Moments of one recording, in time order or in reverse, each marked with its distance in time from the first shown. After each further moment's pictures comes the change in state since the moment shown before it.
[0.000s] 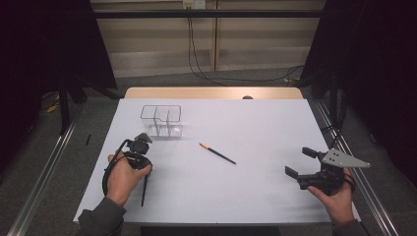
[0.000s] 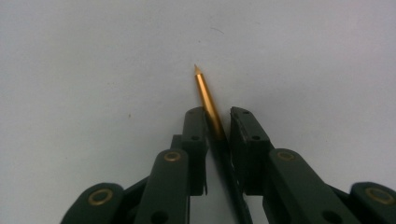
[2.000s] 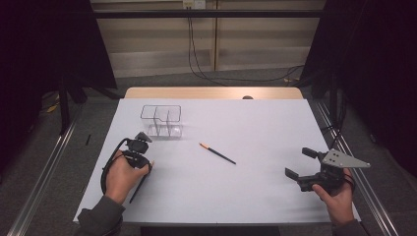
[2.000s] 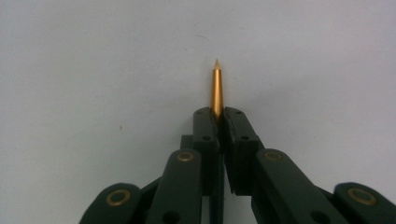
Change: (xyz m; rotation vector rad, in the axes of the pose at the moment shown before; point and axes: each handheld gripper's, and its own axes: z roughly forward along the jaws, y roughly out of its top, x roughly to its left) left arm 0.008 0.001 -0.002 -0.028 -0.087 0.053; right arm 0.001 0.000 0.000 -0.007 0.026 0.000
